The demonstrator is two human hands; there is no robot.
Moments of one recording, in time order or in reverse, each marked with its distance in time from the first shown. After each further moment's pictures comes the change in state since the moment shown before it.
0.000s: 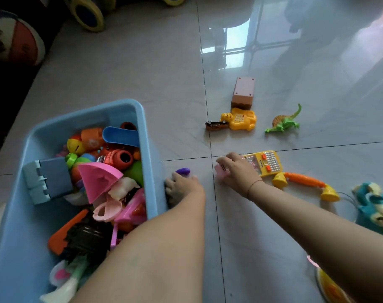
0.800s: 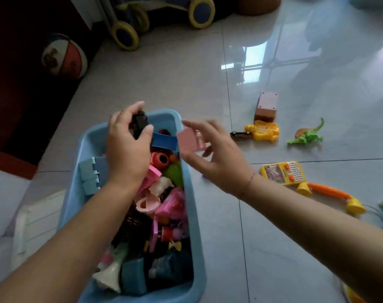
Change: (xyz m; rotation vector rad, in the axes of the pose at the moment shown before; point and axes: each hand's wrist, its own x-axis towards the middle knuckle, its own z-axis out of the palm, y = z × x) left_hand -0.020 0.006 -0.240 -0.343 0.392 0.832; right_hand -0.010 -0.183 -0.089 0.479 0.104 -0.322
